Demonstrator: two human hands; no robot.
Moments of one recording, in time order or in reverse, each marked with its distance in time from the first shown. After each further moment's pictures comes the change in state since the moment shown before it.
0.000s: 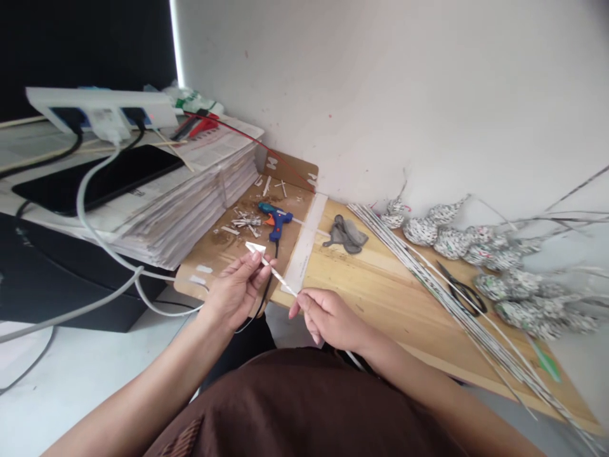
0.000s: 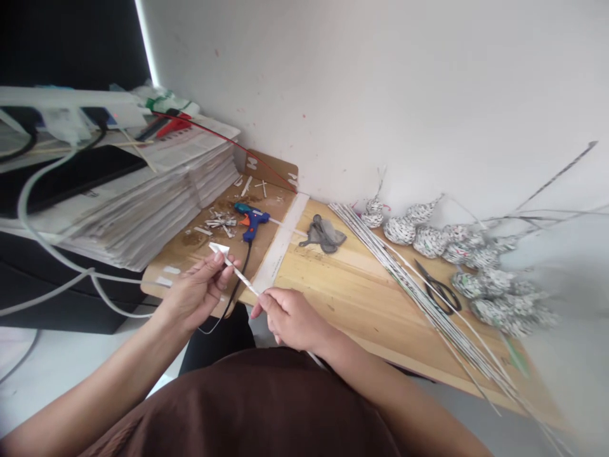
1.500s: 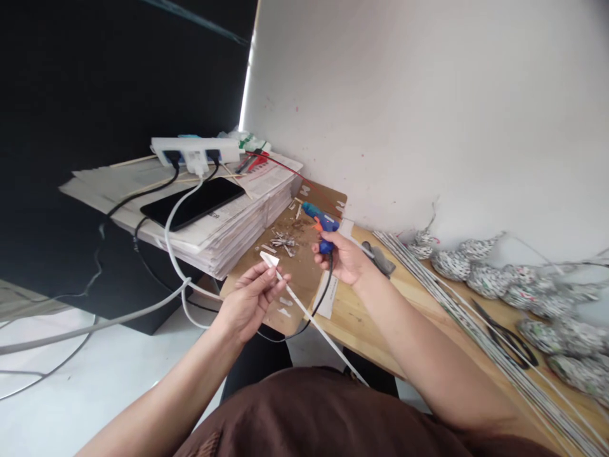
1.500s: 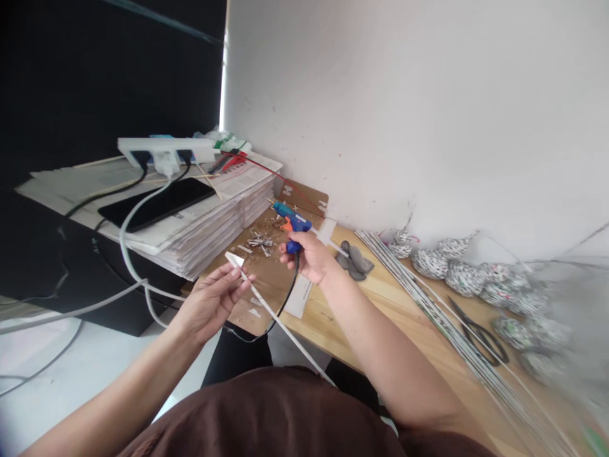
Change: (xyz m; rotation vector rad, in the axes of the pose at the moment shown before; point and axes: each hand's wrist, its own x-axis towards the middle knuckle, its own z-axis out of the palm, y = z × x) left_hand -0.007 0.043 -0.027 0.003 -0.070 0.065; right_hand 0.122 -0.071 -0.045 0.588 0.136 0.041
